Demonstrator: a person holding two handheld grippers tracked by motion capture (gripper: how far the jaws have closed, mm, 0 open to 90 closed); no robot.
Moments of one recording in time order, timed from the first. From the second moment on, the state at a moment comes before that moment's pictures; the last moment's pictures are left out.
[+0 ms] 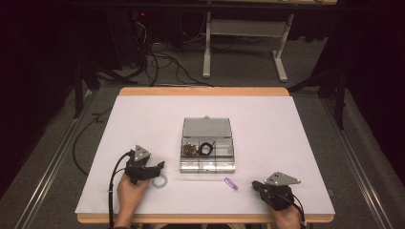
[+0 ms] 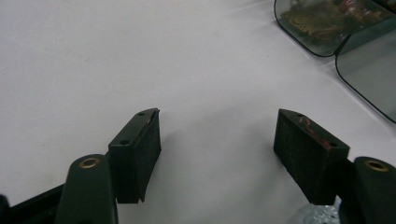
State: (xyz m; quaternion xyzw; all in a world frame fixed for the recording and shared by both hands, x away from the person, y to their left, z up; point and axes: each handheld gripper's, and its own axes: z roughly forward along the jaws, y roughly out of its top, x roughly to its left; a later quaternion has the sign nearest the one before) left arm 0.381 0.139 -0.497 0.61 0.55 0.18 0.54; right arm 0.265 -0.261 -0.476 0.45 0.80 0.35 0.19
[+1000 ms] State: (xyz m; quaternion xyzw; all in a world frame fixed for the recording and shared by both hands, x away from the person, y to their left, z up) left arm 0.381 0.139 -0.497 0.61 0.55 0.18 0.54; right arm 0.285 -0.243 -0.451 0.41 0.81 0.38 0.19
